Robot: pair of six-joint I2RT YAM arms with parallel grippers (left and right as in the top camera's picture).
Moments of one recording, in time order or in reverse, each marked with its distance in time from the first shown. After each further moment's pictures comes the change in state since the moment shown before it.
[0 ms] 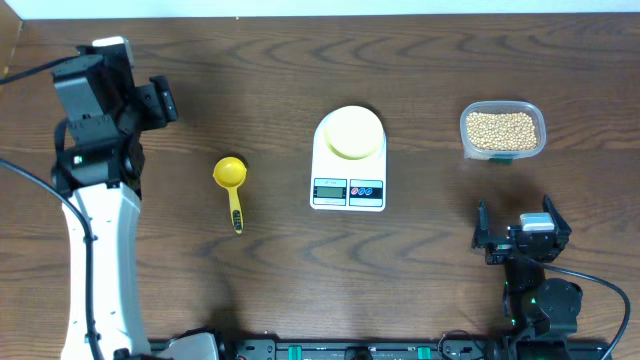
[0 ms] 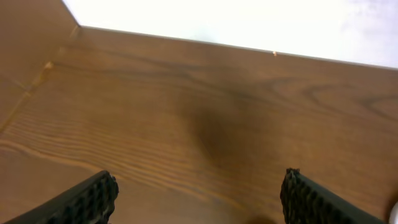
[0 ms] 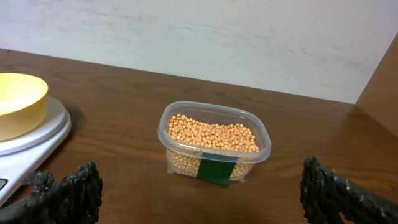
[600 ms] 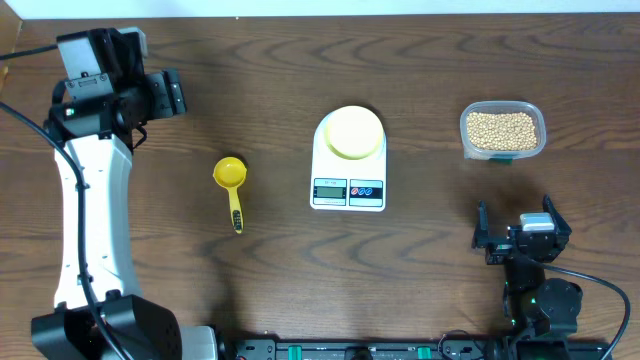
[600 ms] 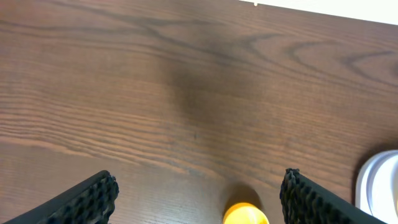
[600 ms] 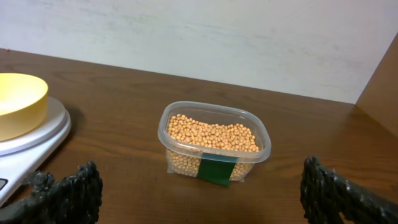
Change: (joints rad) left arm 0.000 0.189 0.212 -0.245 0.099 0.000; right arm 0.000 0.000 0.000 0.000 0.000 0.000
